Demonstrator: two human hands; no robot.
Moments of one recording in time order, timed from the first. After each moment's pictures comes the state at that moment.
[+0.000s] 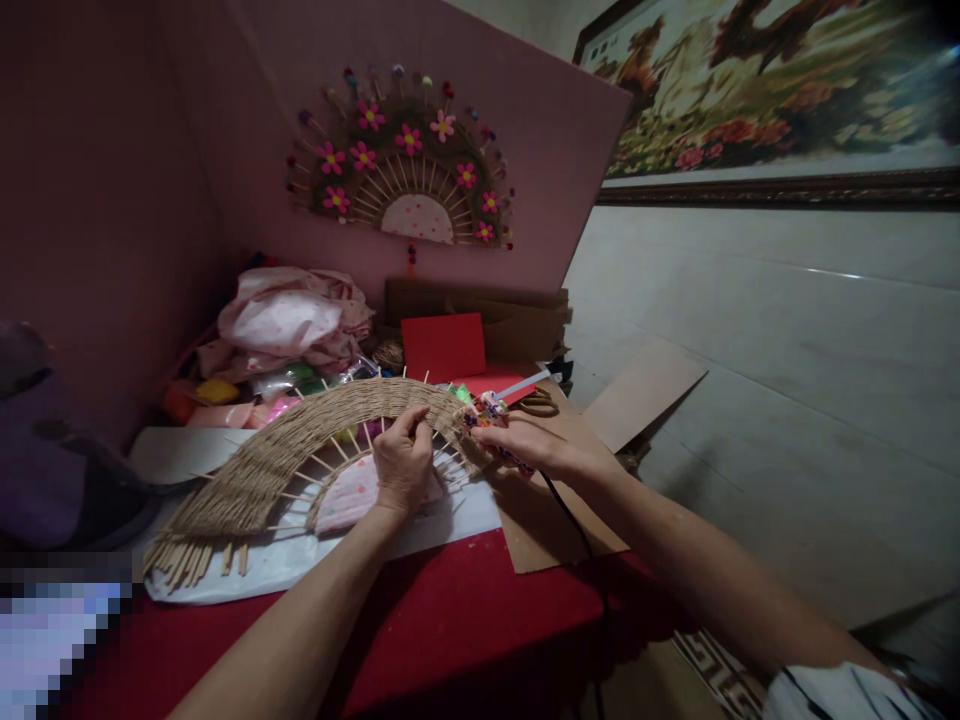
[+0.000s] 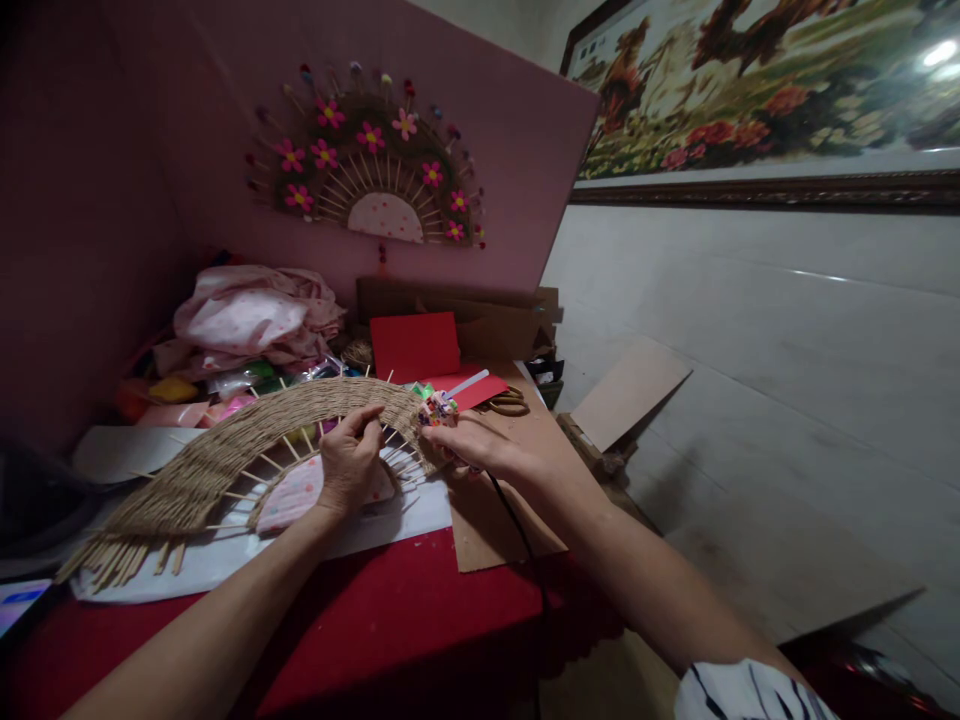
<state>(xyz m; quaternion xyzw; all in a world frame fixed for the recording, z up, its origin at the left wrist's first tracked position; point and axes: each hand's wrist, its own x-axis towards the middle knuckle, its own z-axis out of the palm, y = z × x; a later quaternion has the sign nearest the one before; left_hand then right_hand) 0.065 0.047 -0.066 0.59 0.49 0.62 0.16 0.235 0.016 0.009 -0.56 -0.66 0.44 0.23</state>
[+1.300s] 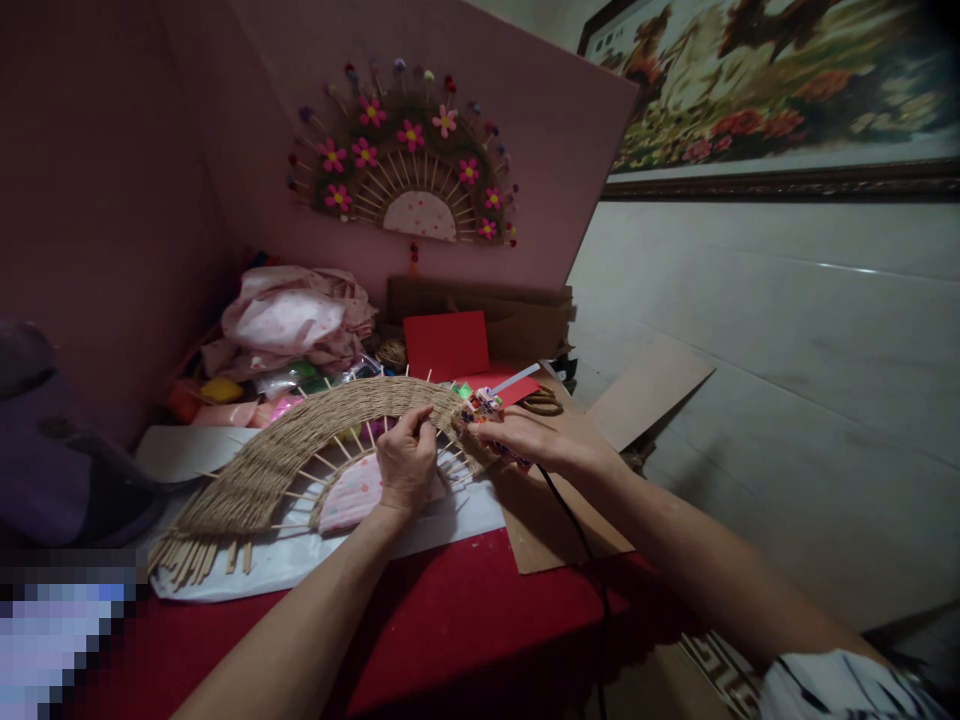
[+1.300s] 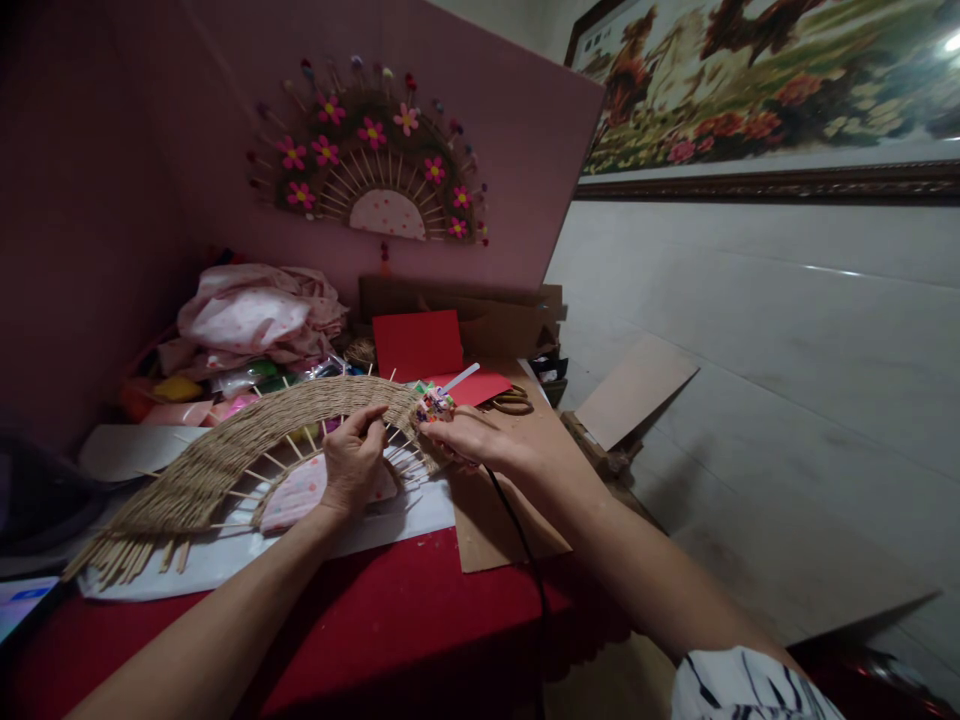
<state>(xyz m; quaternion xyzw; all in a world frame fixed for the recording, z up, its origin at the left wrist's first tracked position) 0.066 0.048 -0.068 0.60 0.50 0.61 0.14 0.227 0.024 0.015 -0.57 -0.69 0.41 0.20</state>
